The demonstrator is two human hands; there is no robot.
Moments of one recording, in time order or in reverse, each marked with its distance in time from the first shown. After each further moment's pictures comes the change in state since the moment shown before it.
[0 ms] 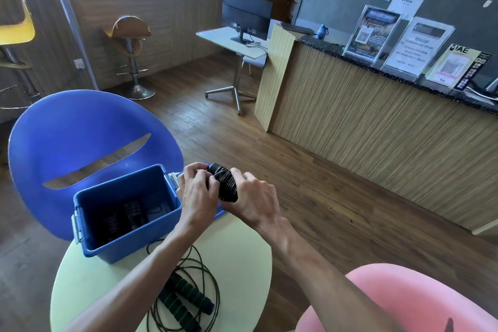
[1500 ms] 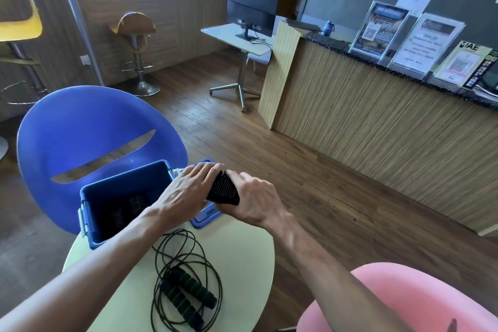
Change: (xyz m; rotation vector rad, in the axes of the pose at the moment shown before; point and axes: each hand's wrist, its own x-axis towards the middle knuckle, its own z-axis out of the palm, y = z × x) left_hand 0.029 -0.038 -0.041 0.582 -0.337 0.795; right_hand -0.001 0.011 0.002 0.060 -0.153 -0.188
